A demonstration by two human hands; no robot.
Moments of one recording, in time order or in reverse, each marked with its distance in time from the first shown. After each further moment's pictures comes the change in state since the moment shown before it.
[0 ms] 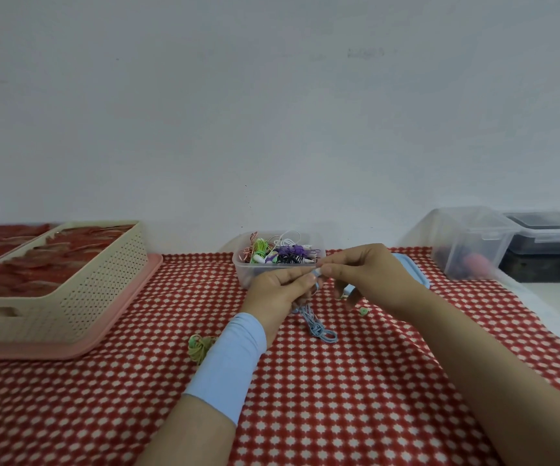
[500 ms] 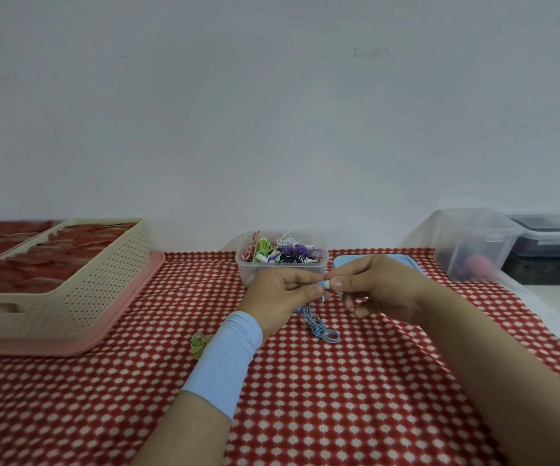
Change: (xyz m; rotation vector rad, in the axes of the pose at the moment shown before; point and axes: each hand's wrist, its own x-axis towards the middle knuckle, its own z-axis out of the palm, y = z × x) left_hand -0.011 0.013 -0.007 0.245 -0.105 0.166; right_hand -0.001 -0.003 -0.008 0.180 -0.194 0.324
